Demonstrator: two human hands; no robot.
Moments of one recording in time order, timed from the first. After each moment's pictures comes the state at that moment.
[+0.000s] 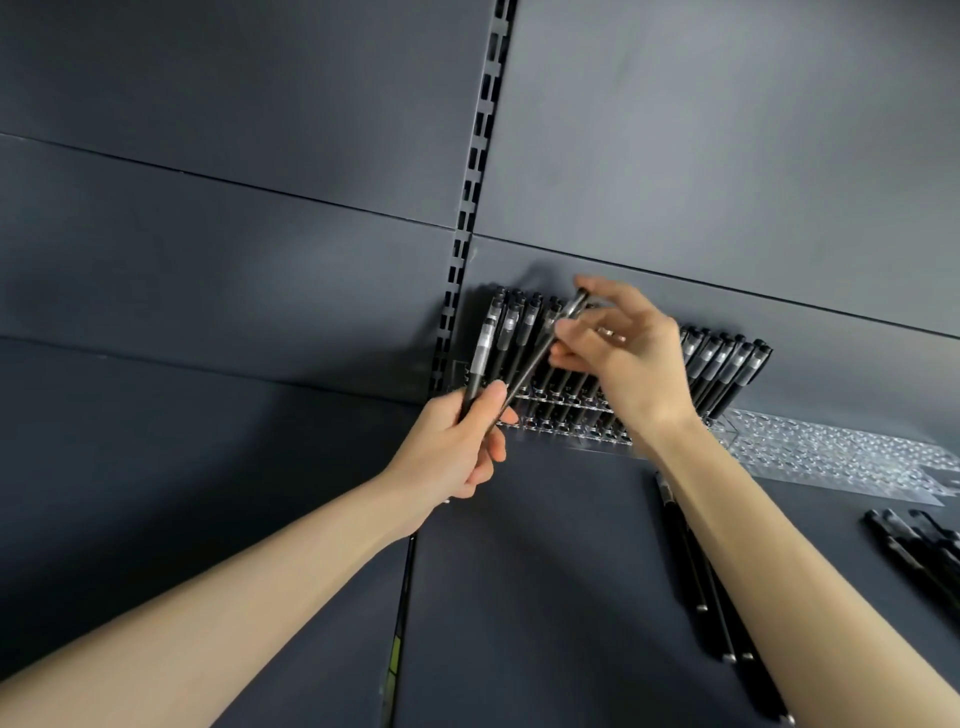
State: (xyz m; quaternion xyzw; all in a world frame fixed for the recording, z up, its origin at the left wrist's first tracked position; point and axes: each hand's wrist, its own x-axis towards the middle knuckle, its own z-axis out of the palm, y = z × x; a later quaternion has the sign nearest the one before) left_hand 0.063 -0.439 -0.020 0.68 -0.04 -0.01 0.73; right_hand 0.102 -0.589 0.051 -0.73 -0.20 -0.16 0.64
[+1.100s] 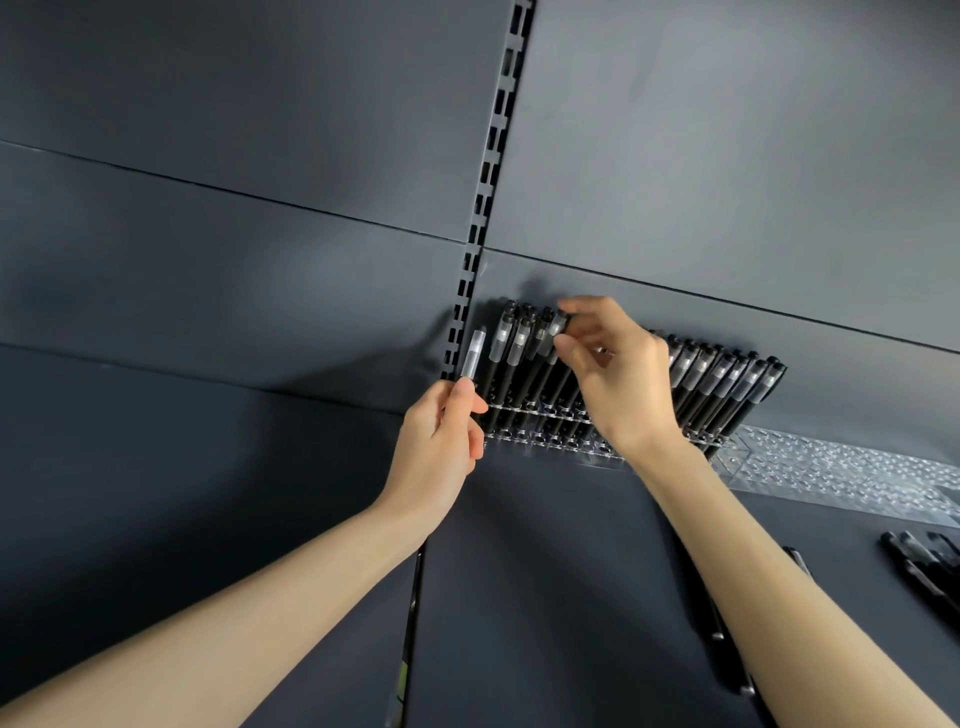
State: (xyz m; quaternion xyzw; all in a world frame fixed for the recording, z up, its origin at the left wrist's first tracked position) left_hand 0.072 -0.436 -0.022 0.66 0.01 0.15 0.74; right_hand 0.125 -0.582 0.038 -0.83 -0.24 -0.31 0.39
